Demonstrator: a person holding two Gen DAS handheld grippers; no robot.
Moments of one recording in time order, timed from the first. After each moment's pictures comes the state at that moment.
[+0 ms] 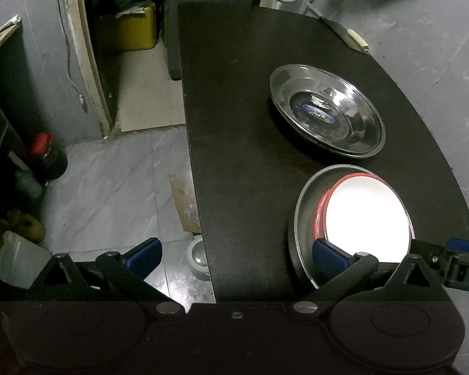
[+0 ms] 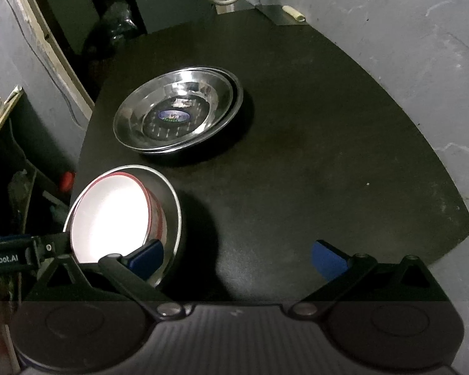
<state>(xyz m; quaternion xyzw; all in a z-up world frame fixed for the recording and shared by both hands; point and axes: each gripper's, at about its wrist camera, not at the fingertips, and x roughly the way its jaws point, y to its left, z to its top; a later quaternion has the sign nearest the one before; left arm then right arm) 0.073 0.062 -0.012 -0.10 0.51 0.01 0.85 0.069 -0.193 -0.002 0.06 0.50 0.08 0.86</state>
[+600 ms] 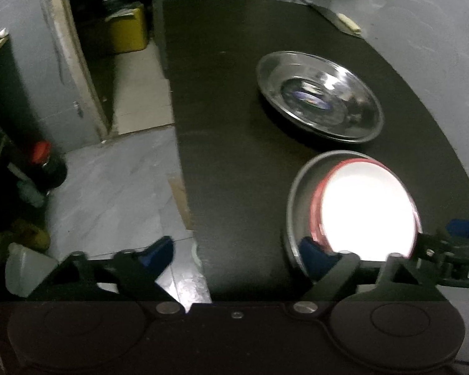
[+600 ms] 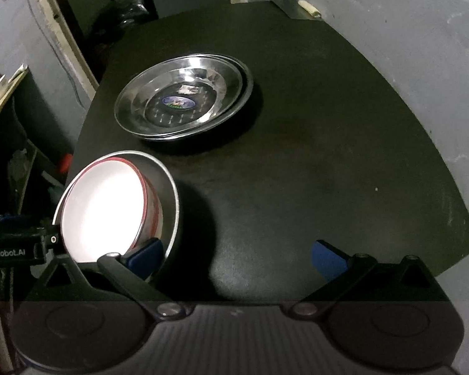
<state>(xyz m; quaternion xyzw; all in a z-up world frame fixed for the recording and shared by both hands) 0.076 0.050 -0.016 -0.06 0.52 -0.01 0.85 0.072 -0.188 -0.010 0.02 0.51 0.10 0.85</state>
